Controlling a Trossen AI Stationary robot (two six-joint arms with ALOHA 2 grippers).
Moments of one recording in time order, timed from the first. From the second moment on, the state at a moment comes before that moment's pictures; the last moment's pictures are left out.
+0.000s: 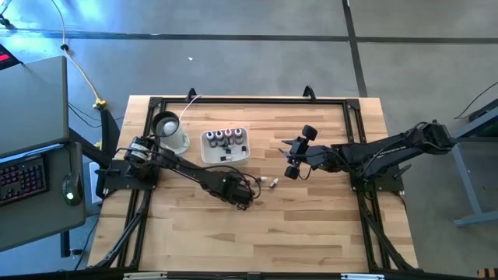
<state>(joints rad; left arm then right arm) -0.28 1.95 1.31 -0.77 -0.17 -1.33 0.12 1.20 0.69 0.03 0.62 0.00</state>
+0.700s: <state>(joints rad) -0.05 1.90 1.61 -1.37 -0.51 -1.07 0.12 1.20 0.69 0.03 0.59 0.00</state>
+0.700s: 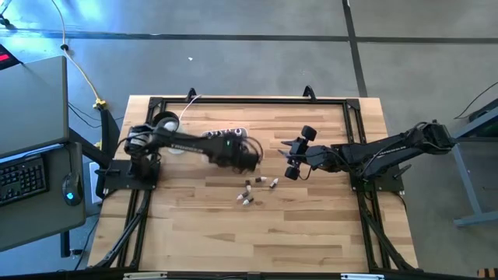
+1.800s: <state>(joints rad) 0.11 1.91 1.45 -1.00 -0.31 -0.57 0.12 1.20 0.69 0.03 0.49 0.02</state>
